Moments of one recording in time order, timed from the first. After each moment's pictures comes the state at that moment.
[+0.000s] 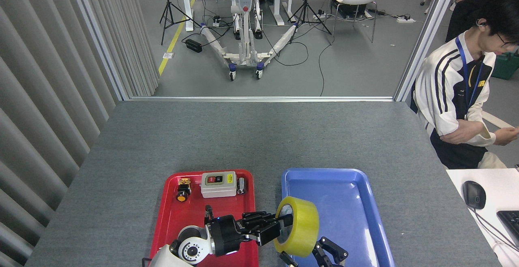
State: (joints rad) left arm -0.29 -0.11 -0.14 -1.19 -0.61 -0.79 -0.84; right arm 0.19 -0.16 0.25 -1.64 1.45 -0.60 -0.35
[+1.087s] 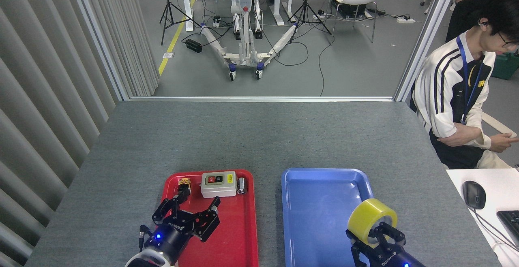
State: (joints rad) left arm -0.09 0.04 -0.06 -1.41 -1.32 -0.37 0.01; right arm 0.13 -0.24 0.00 -1.66 1.45 -0.50 0.29
